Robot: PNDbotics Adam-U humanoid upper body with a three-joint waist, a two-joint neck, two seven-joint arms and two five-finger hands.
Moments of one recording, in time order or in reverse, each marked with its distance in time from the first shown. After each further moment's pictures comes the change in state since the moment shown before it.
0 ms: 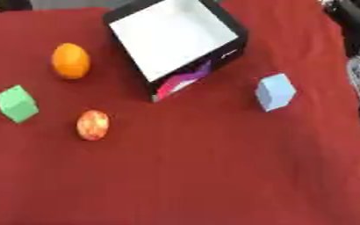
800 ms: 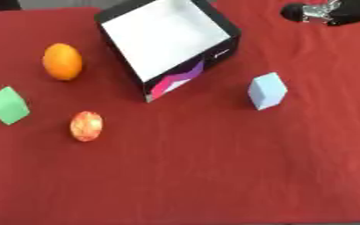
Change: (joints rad) left arm 0.007 0.025 0.000 0.000 -0.008 0.003 -0.002; right arm -0.018 -0.440 0.100 -0.110 0.346 -0.092 0.647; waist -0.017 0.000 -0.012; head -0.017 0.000
